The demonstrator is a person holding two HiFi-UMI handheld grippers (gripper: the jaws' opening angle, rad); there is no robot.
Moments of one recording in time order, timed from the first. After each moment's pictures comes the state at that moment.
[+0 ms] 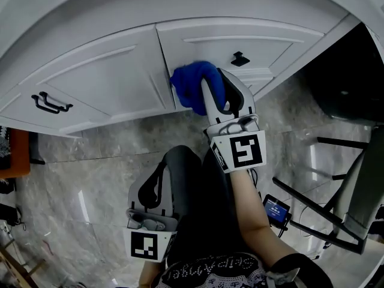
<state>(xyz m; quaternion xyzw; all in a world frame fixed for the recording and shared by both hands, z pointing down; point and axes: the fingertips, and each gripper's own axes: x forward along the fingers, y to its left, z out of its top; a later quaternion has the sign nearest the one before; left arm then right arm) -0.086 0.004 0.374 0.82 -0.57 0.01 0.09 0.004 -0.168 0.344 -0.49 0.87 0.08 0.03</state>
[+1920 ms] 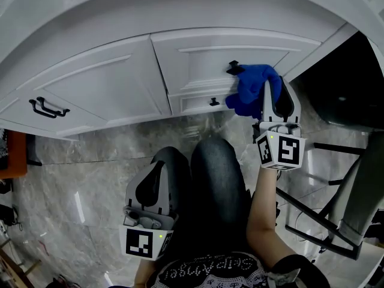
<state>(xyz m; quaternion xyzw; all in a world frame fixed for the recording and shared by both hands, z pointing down) -0.077 -0.014 0.369 0.83 -0.56 -0.01 0.07 0.160 -0.191 0.344 -0.61 0.78 0.10 0.01</state>
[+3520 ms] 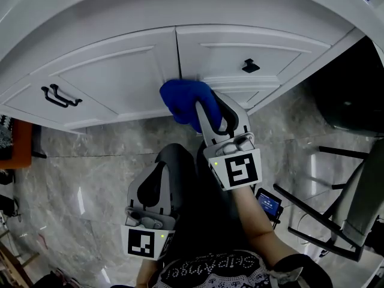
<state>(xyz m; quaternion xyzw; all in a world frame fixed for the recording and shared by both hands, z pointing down) -0.101 0.006 0.372 0.81 -0.58 0.00 0.08 -0.030 -0.131 0.360 -0.44 0.89 0.06 0.00</state>
